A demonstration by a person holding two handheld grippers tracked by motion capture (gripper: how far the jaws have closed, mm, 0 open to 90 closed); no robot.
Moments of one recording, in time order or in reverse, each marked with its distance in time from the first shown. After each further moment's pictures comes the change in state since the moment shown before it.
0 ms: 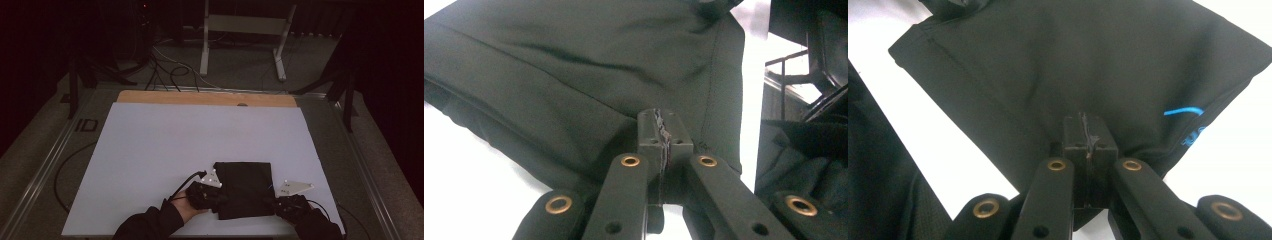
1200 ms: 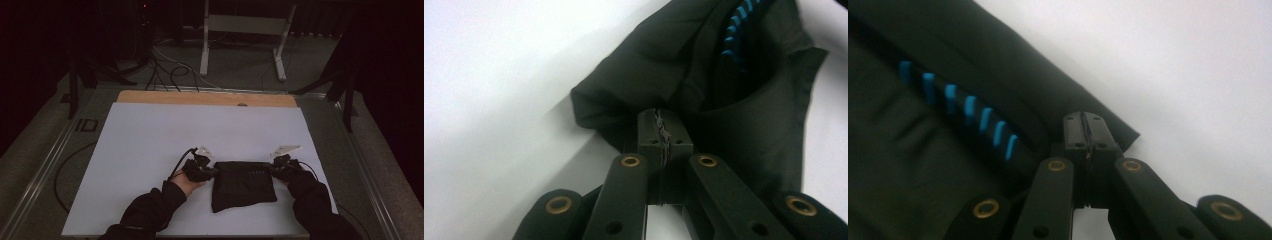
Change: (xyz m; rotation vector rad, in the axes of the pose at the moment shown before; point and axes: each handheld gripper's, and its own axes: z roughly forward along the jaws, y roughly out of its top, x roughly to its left) left arm 0.066 0.018 -0.001 -0.052 0.121 -0.183; right arm -0.085 0.049 0.046 0.053 -0.123 0.026
